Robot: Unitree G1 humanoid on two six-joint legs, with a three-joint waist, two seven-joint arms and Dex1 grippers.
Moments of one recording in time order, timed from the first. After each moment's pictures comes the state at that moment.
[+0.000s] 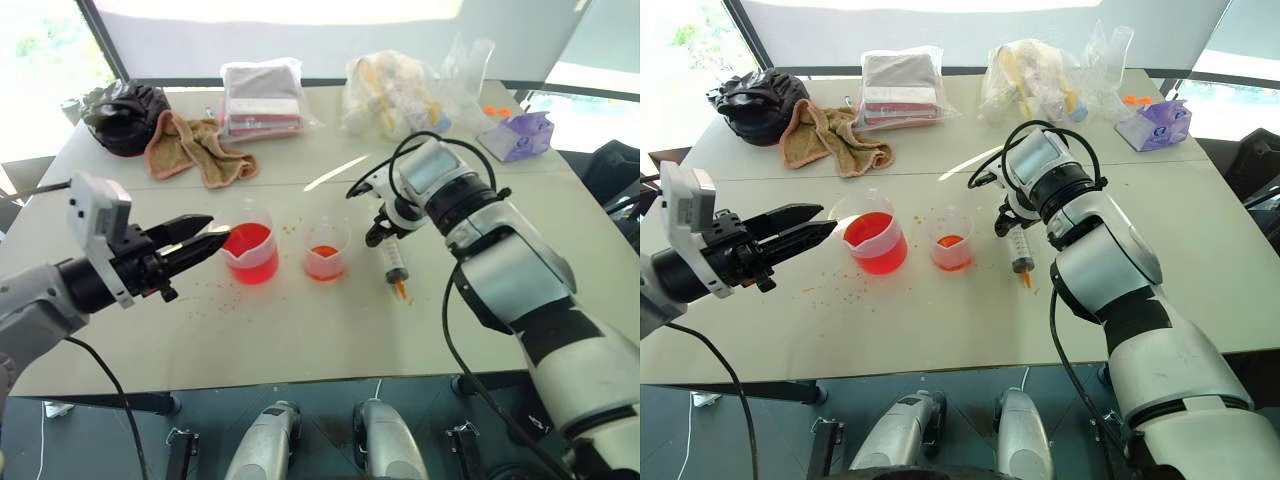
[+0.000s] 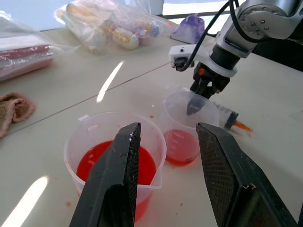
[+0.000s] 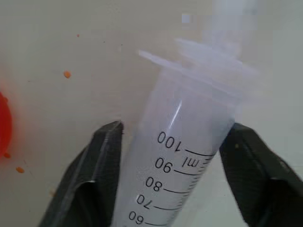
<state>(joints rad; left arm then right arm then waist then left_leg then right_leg) -0.07 0.90 0.54 -0.65 -1.17 0.86 -0.48 -1.44 -0.31 0.60 1.03 0.09 1.27 0.77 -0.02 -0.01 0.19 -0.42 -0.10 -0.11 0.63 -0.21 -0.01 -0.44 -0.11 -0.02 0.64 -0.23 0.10</state>
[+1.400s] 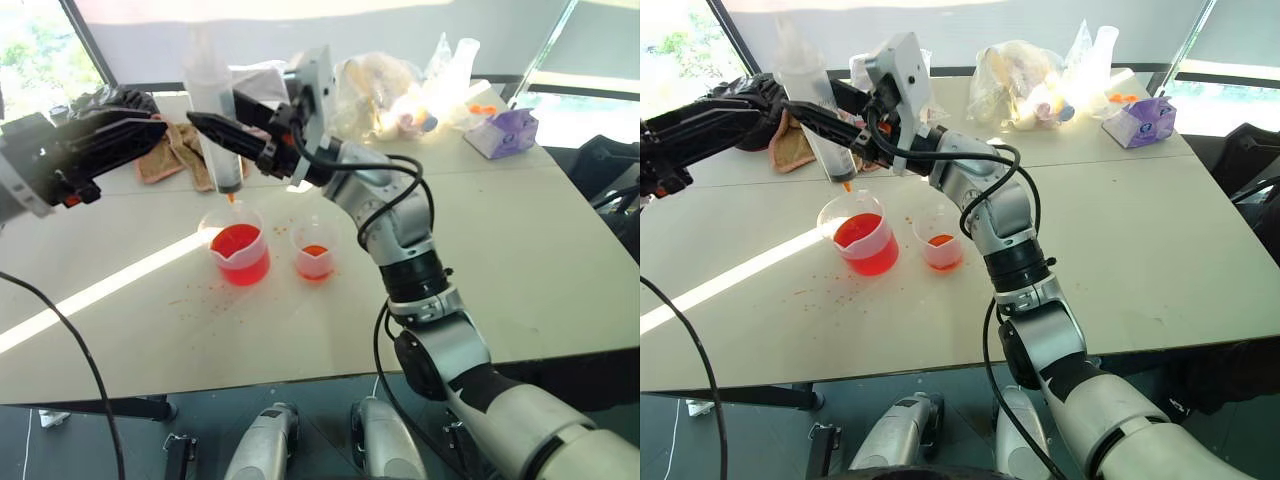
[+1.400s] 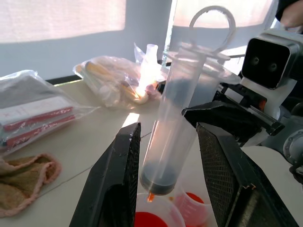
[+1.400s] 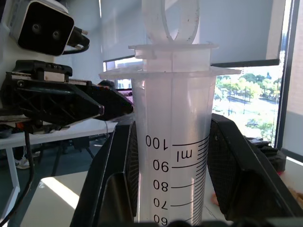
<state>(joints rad) -0.44 1.14 0.61 -0.29 -1.43 0.98 -0.43 -1.05 0.09 0.09 0.27 0.38 0.30 0.76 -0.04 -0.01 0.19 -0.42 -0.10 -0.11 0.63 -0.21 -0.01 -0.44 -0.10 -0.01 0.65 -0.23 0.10</state>
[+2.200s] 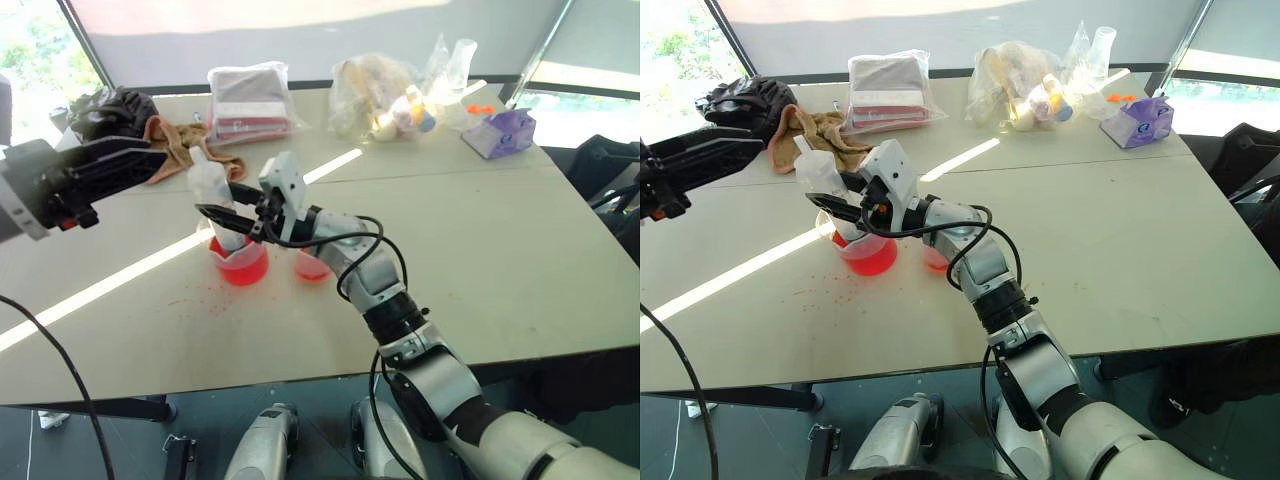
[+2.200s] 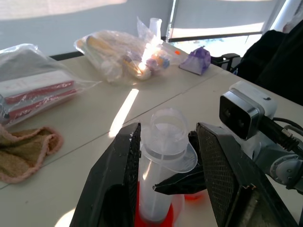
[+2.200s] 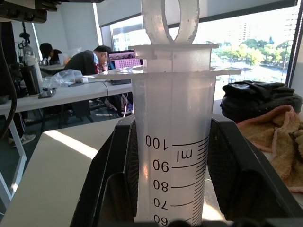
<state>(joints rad) -0.32 1.15 0.66 -0.35 -1.40 1.04 -0.45 -0.85 0.12 0.23 0.38 0.25 0.12 0.77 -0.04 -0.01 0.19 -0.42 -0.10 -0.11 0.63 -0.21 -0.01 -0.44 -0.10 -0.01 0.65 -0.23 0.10</state>
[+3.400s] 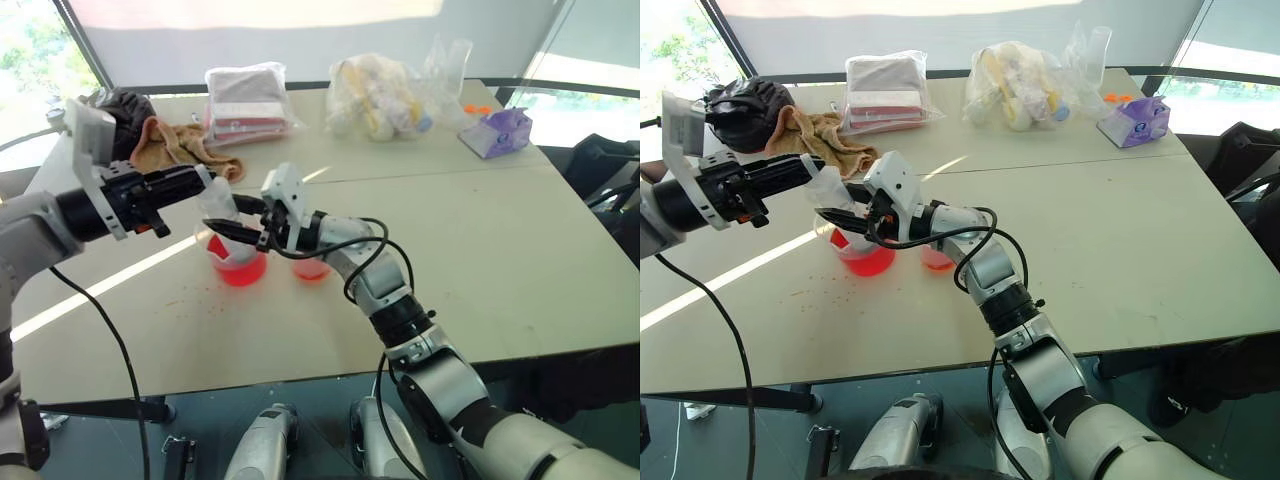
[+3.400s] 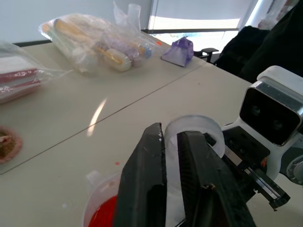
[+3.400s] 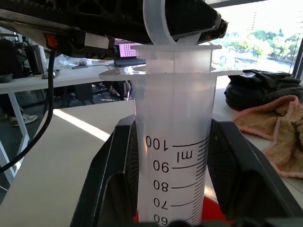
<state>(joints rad) -0.48 0.94 0.37 -0.26 -1.10 0.95 -0.61 -0.83 0.09 0.25 0.35 0.22 0.15 0.83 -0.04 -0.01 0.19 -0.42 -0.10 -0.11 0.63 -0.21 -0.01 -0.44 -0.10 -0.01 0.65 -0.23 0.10</state>
